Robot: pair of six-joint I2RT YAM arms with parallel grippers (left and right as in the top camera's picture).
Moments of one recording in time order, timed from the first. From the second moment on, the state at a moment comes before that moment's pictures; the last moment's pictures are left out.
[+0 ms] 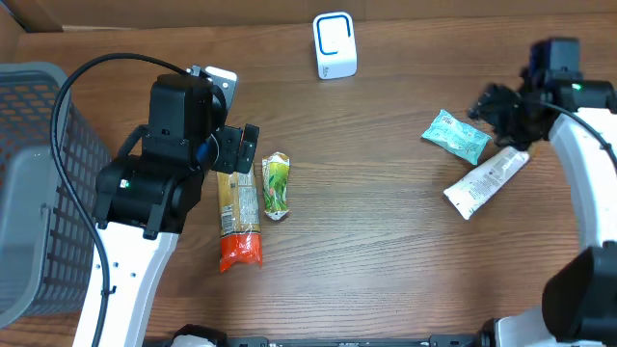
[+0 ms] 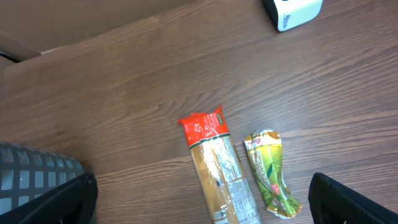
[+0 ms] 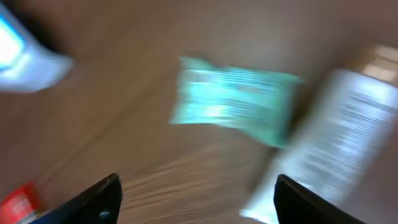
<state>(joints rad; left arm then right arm) -0.24 1.27 1.48 -1.03 -0.20 0.09 -0.05 1.69 1.50 -0.95 -0.20 0.49</state>
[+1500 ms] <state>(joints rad) -0.24 1.27 1.48 -1.03 -0.20 0.09 0.76 2.08 1.50 -0.65 -0.40 0.61</state>
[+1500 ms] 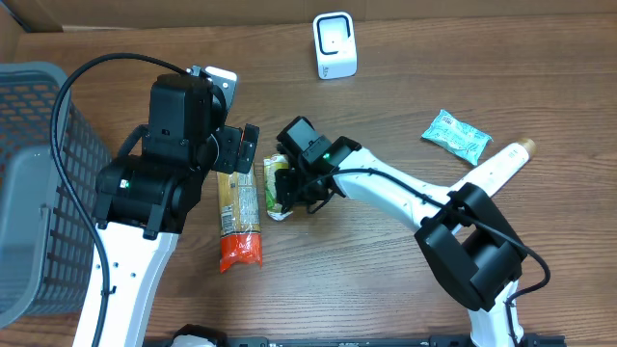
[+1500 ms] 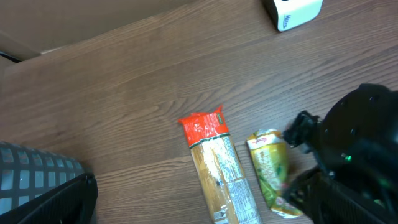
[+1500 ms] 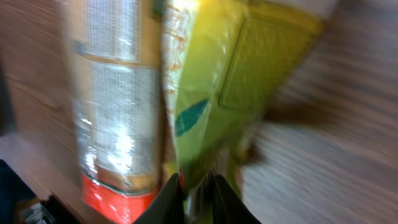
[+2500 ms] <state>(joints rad) -0.24 1.27 1.48 -1.03 -0.20 0.09 0.75 2.07 1.61 -0.87 -0.15 0.21</state>
